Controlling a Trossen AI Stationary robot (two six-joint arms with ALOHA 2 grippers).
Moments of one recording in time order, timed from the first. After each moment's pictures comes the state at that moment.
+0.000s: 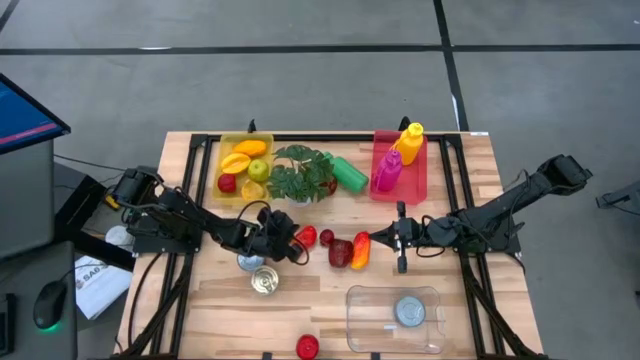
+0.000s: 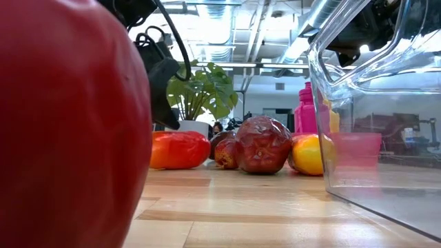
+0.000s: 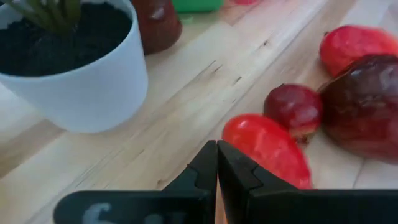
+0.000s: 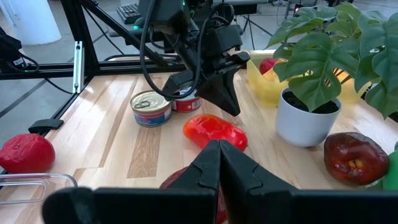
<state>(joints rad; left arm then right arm) -0.29 1.60 0.70 0.05 -0.73 -0.74 0.43 1.04 0.39 0.40 0.48 0.15</state>
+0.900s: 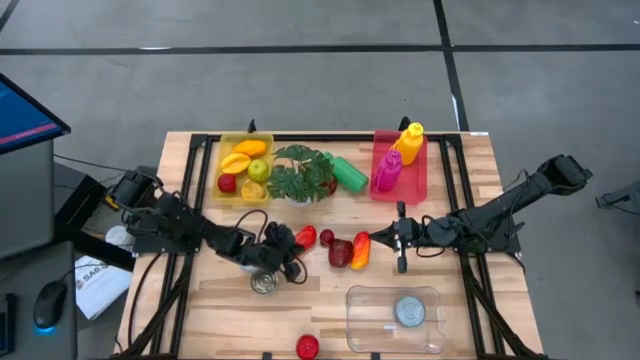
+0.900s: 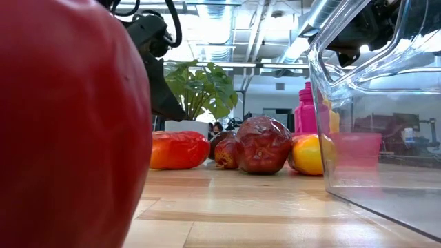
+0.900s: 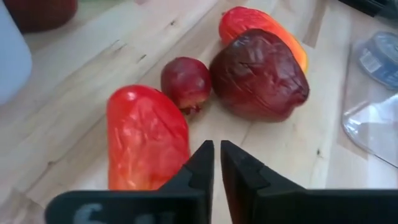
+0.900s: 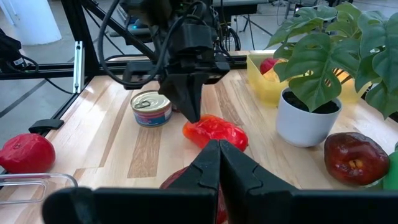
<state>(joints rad) -0.38 1.60 0.70 0.17 -0.57 -0.74 0.43 1.04 0.39 0.40 0.48 0.15</state>
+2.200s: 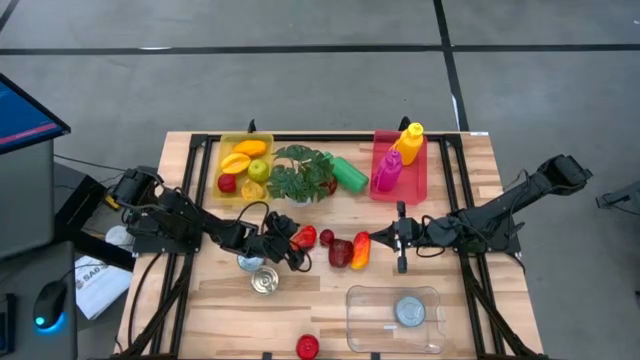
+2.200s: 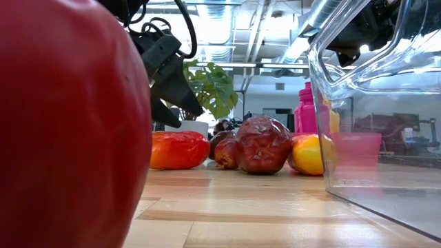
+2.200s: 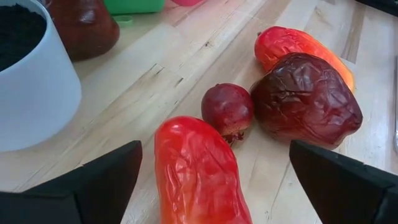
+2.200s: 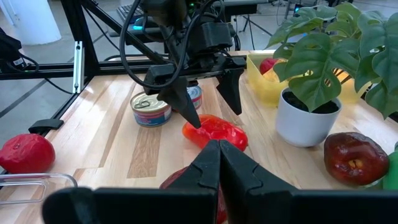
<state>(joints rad) -0.31 1.60 0.70 0.17 -0.60 -0.65 0.43 1.04 0.39 0.40 0.48 0.15</state>
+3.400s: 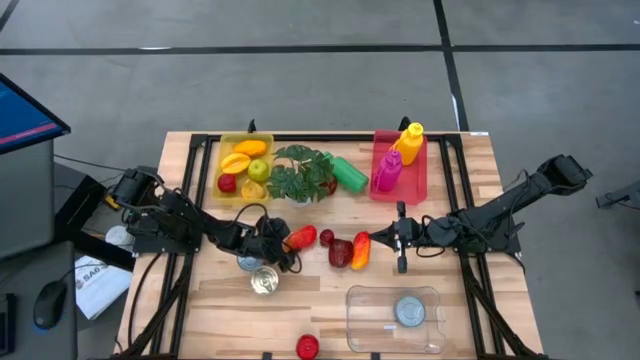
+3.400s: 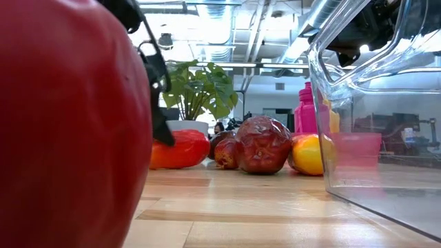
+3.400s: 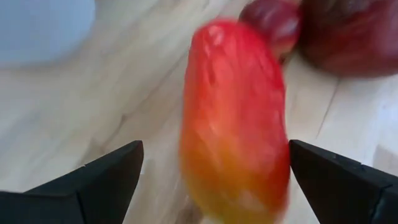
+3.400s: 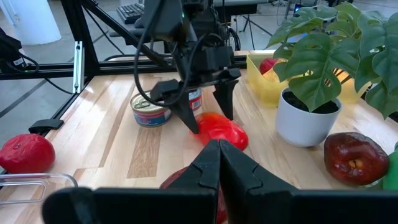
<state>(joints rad) -0.31 1.60 0.61 0.09 -0.52 -0.74 0.43 1.04 0.39 0.40 0.48 0.15</state>
